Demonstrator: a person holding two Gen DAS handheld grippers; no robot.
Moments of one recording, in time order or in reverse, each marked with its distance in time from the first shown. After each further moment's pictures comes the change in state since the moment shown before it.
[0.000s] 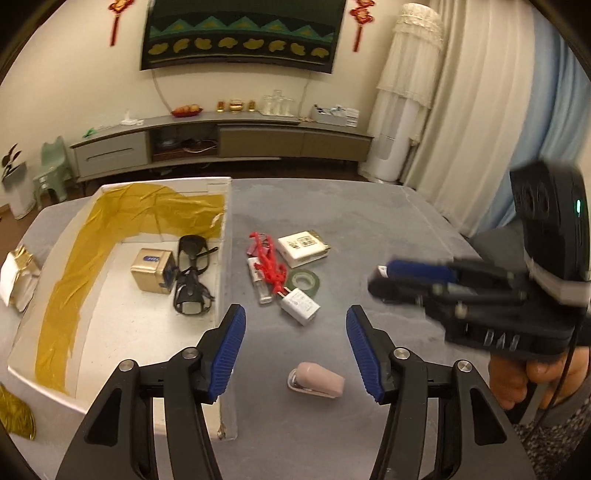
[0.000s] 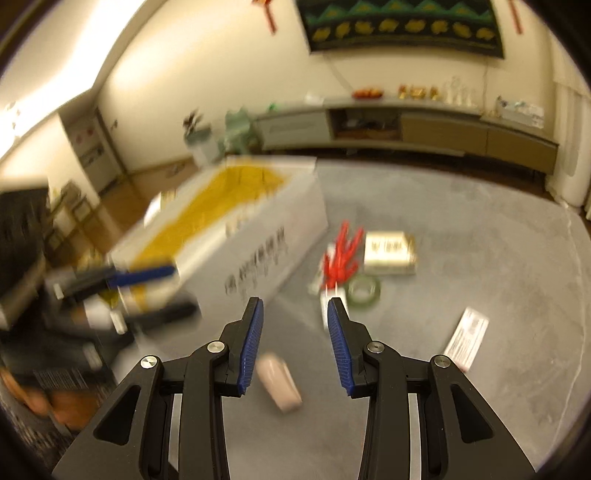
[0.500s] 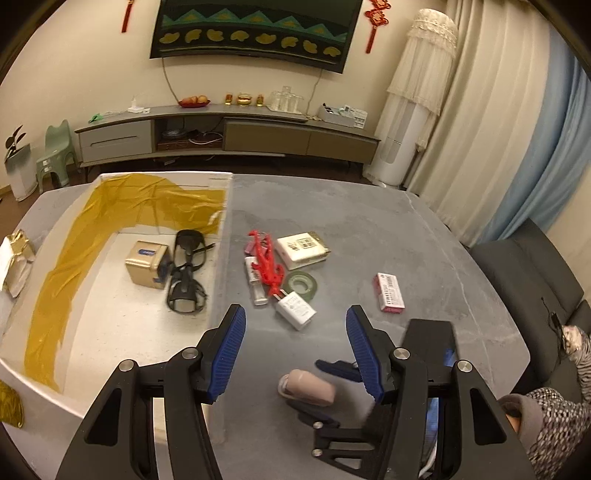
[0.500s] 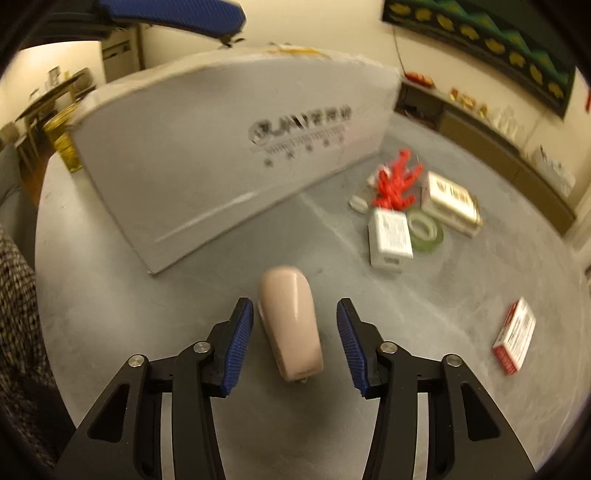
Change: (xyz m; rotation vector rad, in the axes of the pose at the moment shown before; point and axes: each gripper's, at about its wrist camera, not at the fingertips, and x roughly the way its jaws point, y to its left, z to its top) left arm 0.016 -0.011 0.006 -0.006 0.021 -0.042; right arm 0.092 0.037 -0.064 -0.269 0.148 -0.119
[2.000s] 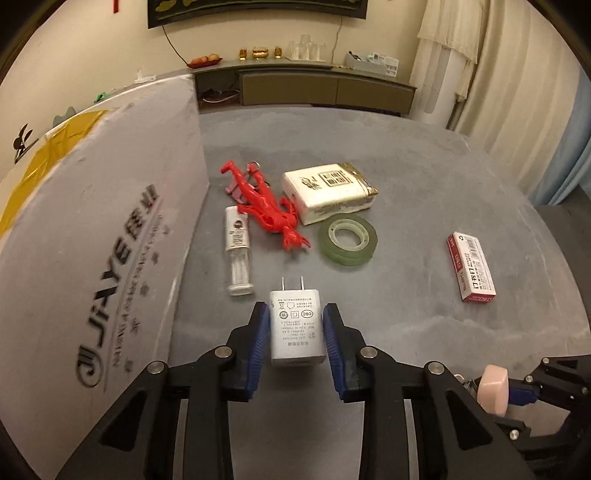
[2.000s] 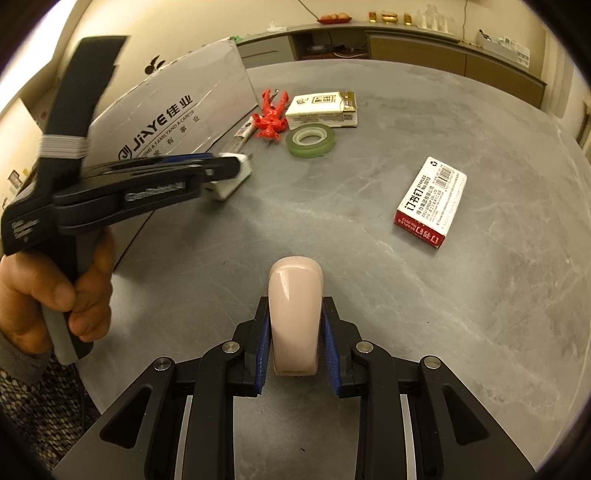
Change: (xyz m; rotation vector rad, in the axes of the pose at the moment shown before) left arm 0.156 -0.001 -0.019 0.005 0.148 0.185; right arm -0.040 -0.103 -0.056 0.369 0.082 0.075
